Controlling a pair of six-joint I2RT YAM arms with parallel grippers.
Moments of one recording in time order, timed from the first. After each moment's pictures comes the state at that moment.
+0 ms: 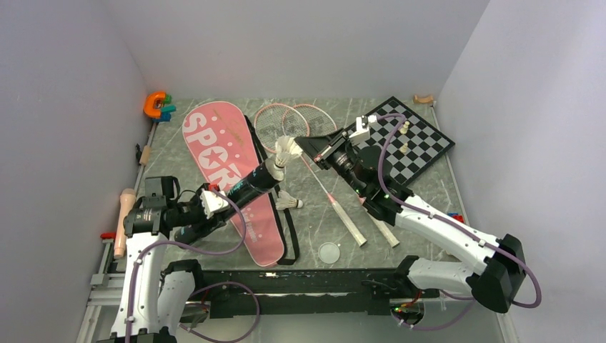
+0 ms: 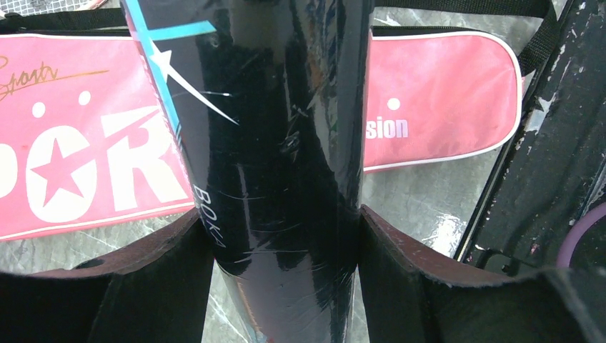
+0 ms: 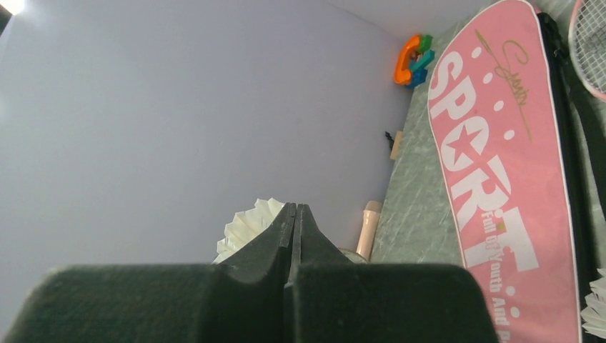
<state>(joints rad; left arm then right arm) 0.12 0.72 0.74 -1.04 0.81 1.15 0.82 1.12 0.90 0.31 0.15 1.16</state>
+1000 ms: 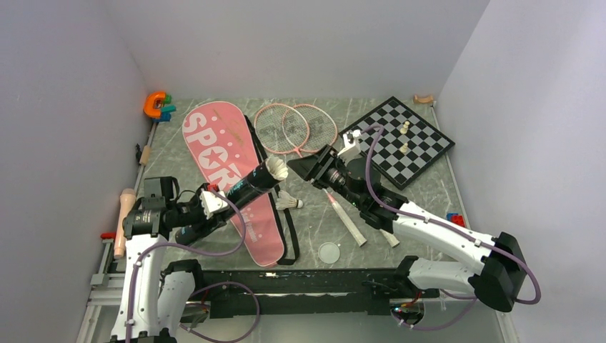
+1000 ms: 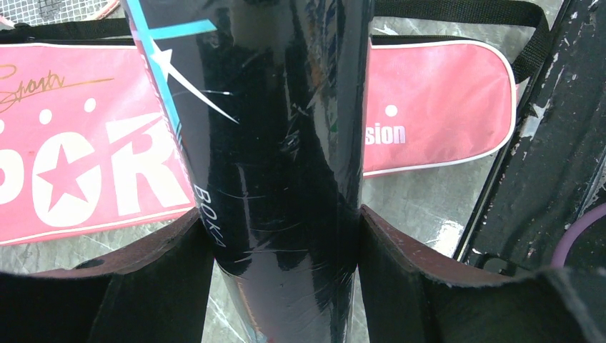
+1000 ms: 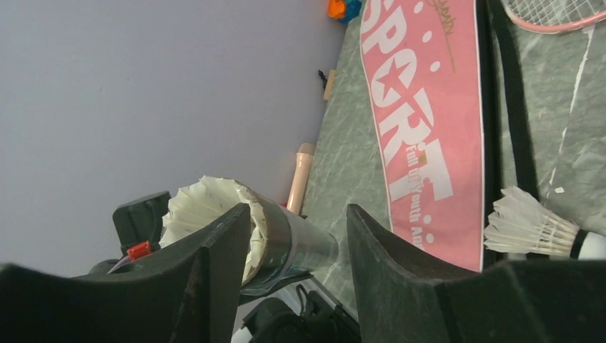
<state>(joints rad) 0.12 0.71 0.75 -1.05 0.82 1.14 0.88 1.12 0.79 0.24 0.13 1.08</state>
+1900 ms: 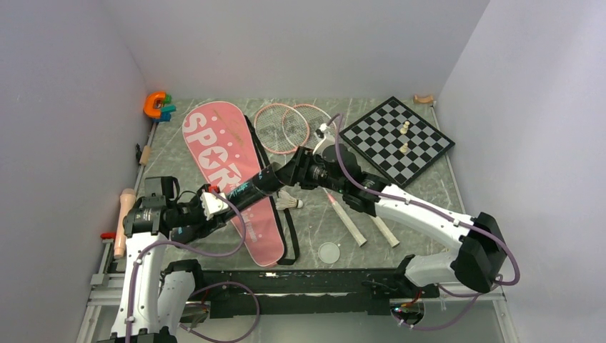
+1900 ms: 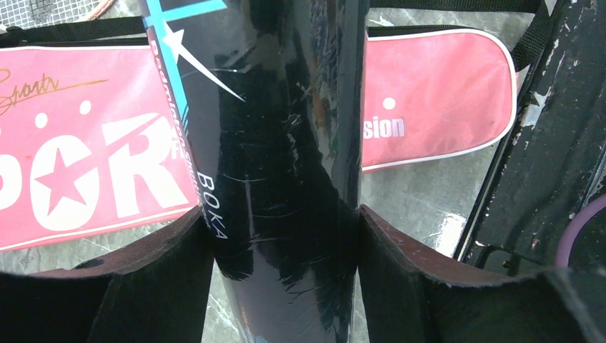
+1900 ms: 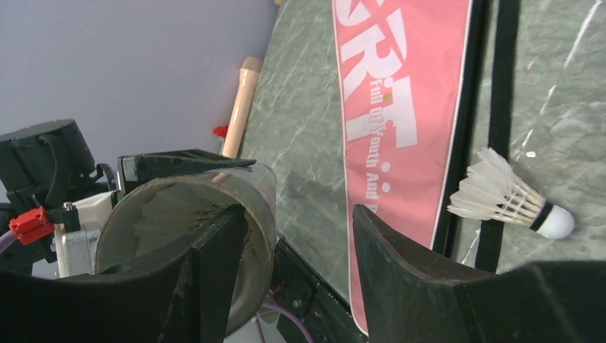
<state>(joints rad) 0.12 0.72 0.75 -1.07 0.82 1.19 0.87 1.30 0.98 0.00 -0.06 0.91</state>
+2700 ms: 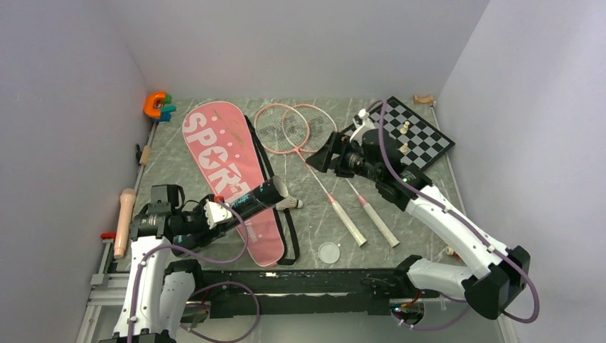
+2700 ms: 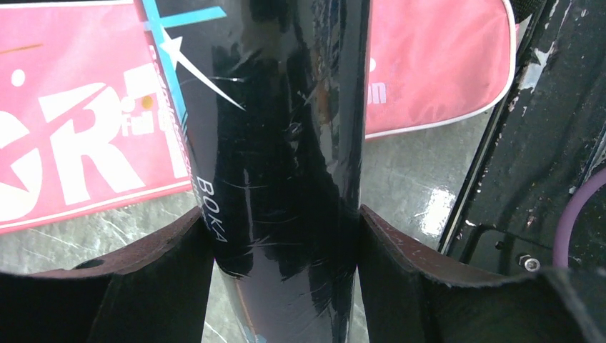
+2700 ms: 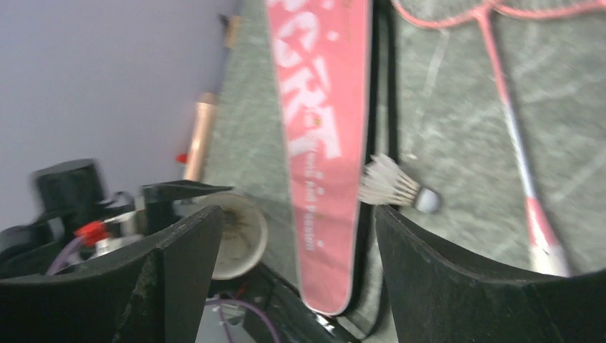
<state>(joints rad) 0.12 0.69 0.65 -1.07 0.77 1.23 0.62 1.12 1.06 -0.28 -0.20 0.77</state>
